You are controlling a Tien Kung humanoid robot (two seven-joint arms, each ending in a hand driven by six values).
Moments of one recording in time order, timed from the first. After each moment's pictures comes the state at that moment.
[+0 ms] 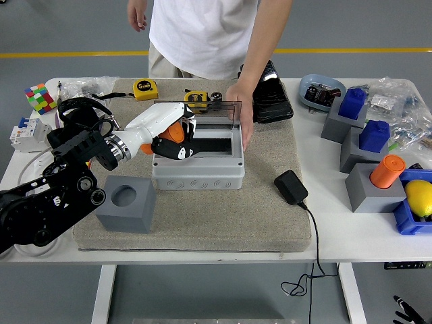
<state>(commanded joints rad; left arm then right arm) -0.69 0.35 -0.64 -1.24 1.70 0.11 -0.01 0.21 -0.16 0.70 0.18 -0.11 -0.14 -0.09</state>
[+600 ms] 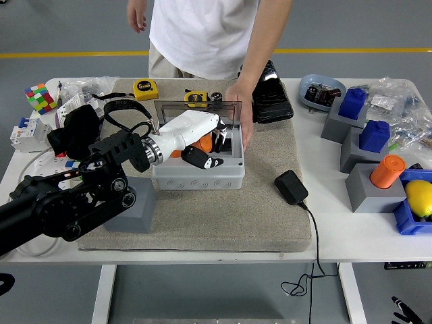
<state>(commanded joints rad) -0.82 0.26 -0.47 -1.15 1.72 0.14 0.00 0.21 -0.16 0.67 0.18 -0.09 -0.14 -0.09</state>
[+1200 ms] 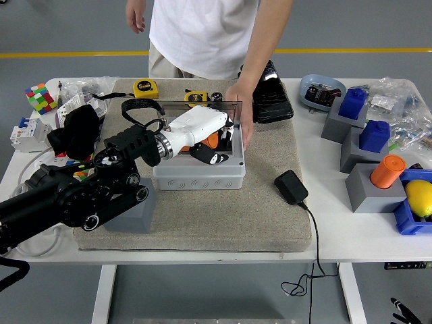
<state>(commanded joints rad) -0.88 0.19 -0.40 -1.01 1.78 0.20 -0.04 0.21 -0.16 0.64 0.18 -0.07 -0.14 -0.09</state>
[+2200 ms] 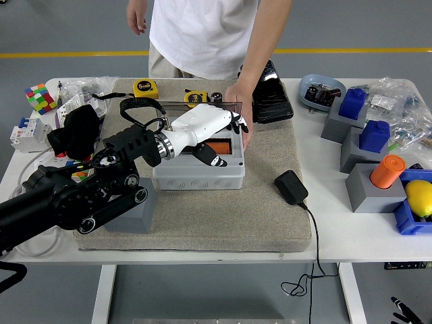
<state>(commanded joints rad) -0.85 0.22 -0.45 -1.12 1.77 0.18 -0.05 0.21 -0.16 0.65 0.18 -0.07 -0.14 -0.09</state>
